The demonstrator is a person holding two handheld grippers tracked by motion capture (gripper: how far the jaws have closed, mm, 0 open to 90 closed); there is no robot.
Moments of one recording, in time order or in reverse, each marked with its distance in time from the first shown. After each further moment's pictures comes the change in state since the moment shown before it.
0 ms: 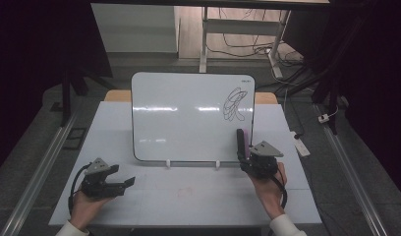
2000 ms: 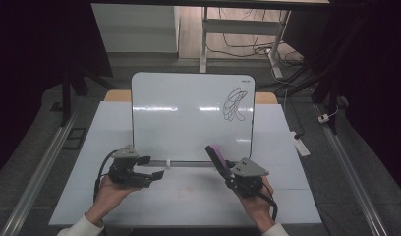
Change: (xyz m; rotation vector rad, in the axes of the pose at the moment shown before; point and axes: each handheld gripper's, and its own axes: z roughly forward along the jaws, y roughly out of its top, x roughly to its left) left arm -0.057 0.074 0.022 0.013 -0.240 0.073; right arm 0.059 -0.003 -0.024 -0.080 0.214 -0.146
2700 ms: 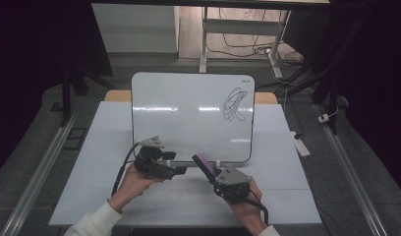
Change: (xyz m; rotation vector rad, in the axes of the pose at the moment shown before) left arm -0.017 0.044 0.046 0.037 -0.154 0.033; right arm 0.030 0.000 0.015 0.027 0.051 -0.100
